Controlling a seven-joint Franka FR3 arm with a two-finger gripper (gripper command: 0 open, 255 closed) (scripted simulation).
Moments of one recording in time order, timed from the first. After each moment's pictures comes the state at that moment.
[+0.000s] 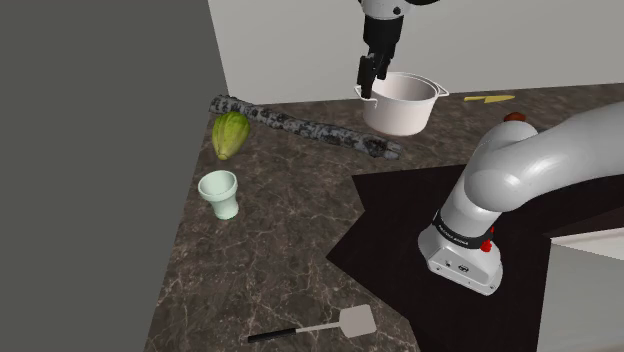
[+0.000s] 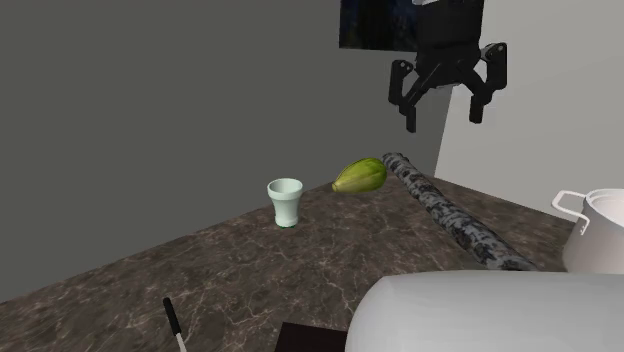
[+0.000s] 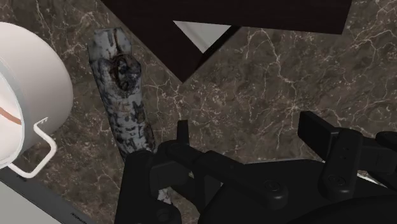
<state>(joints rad) 0.02 -0.79 0.07 -2.46 -0.10 1.69 -0.05</state>
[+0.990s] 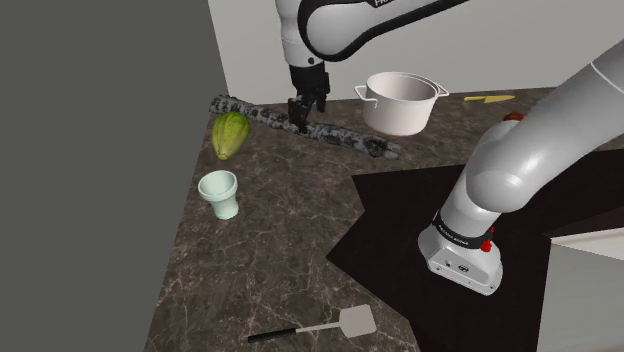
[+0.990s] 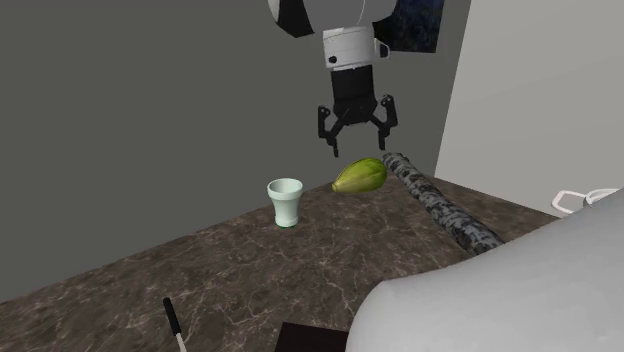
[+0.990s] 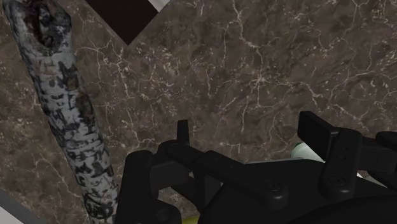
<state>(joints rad) 0.06 -0.37 0.27 -2.32 -0.06 1.92 0.17</state>
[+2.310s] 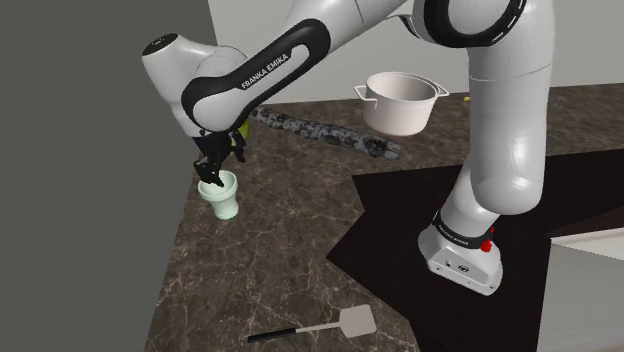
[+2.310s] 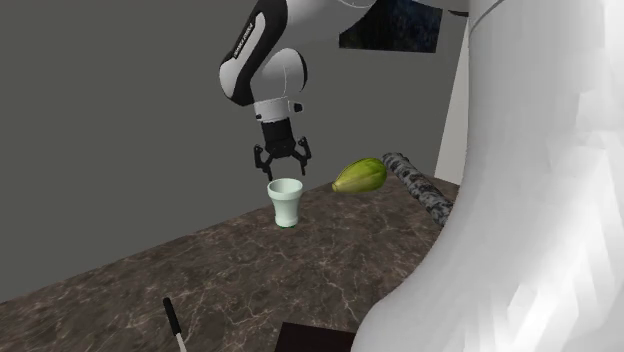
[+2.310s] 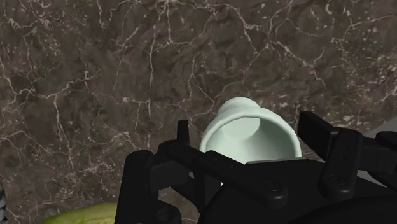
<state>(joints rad) 0.21 0.42 0.41 -1.72 -0.31 1.97 0.52</state>
